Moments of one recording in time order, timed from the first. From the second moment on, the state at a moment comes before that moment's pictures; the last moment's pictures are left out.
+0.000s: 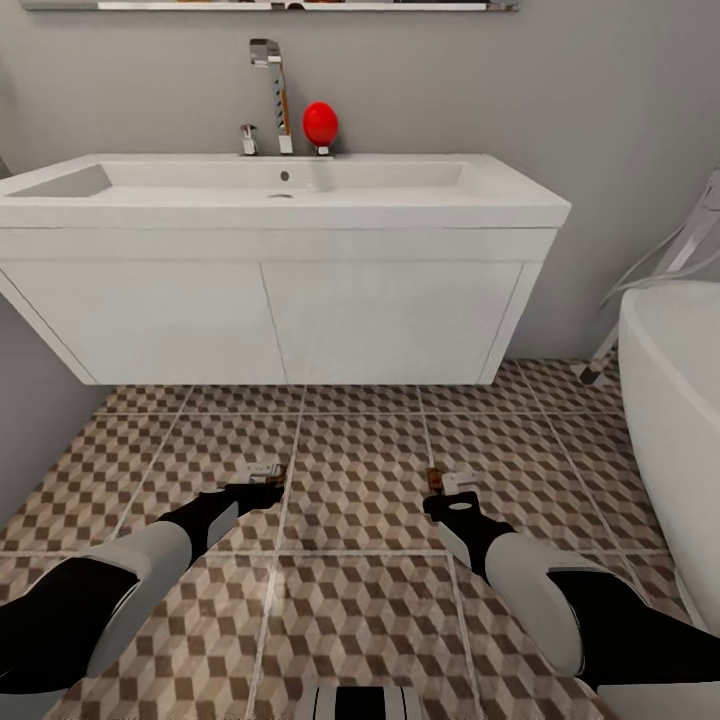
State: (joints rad) left arm -1.04 0.03 -0.31 -0.05 0.31 0.08 -0.10; right arm -1.02 0.12 -0.04 0.01 0.18 0.02 -0.28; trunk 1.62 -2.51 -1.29
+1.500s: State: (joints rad) left arm -1.04 0.03 -0.30 -0.05 0.30 0.07 -0.09; right arm -1.02 0.12 -0.04 0.01 0.18 0.02 -0.28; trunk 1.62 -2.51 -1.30
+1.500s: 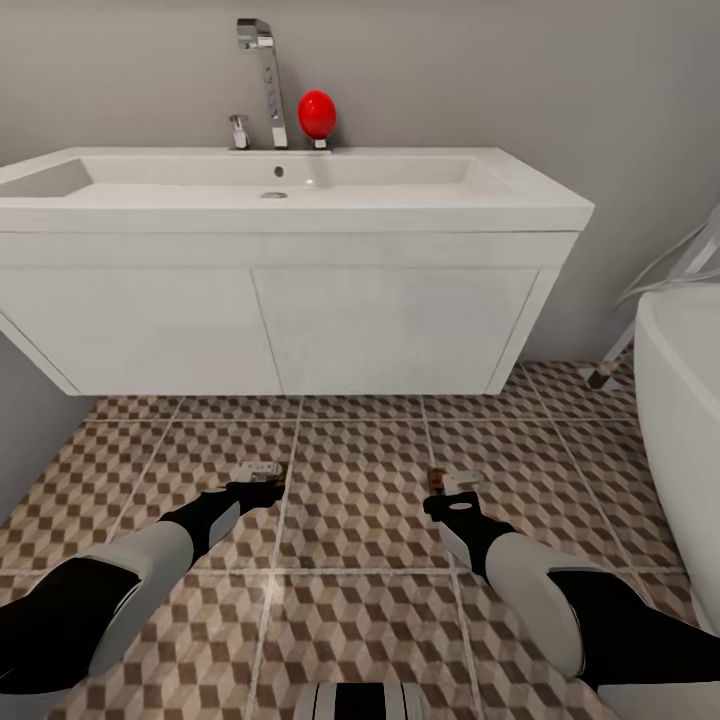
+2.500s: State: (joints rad) left arm -1.04 0.03 -0.30 -0.05 0.30 0.07 -0.09; right arm -1.02 0.12 -0.04 0.01 0.18 0.02 -0.29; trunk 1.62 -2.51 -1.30
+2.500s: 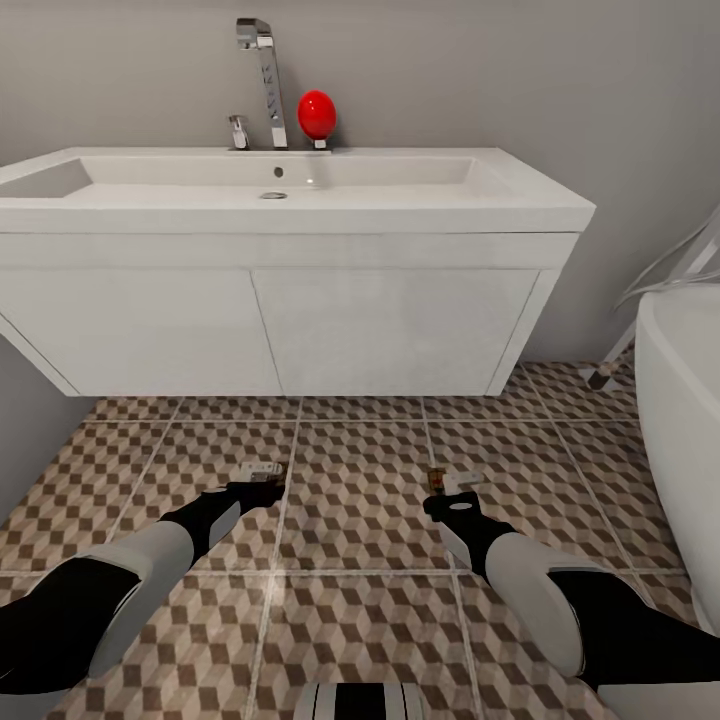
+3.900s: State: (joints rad) left arm -1.01 0.06 -0.30 -0.01 0.30 0.07 -0.09; right arm -0.98 0.12 -0.04 0.03 0.24 0.00 -0.29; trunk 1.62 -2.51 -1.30
